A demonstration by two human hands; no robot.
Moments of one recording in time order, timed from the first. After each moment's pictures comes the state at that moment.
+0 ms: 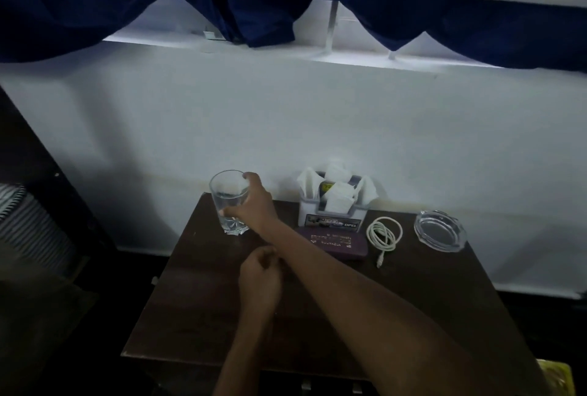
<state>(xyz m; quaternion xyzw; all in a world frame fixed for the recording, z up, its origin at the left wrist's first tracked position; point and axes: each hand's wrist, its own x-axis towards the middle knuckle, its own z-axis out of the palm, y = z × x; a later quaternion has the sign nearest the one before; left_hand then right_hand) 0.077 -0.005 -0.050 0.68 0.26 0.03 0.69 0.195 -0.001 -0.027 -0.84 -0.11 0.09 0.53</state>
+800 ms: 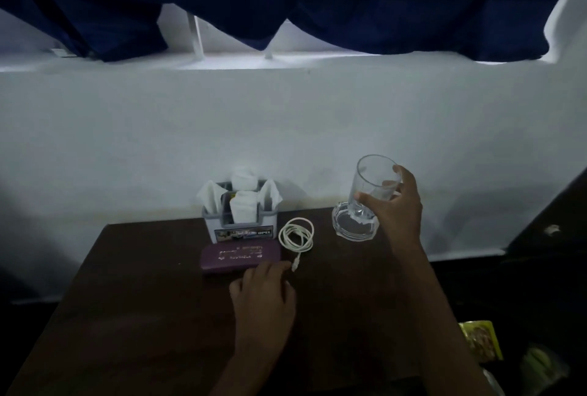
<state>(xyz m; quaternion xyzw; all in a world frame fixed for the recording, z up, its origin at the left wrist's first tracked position) 0.081 -0.146 -0.051 0.96 -0.02 0.12 0.27 0.171 -0.353 0.002 -0.79 0.18 -0.23 0.54</state>
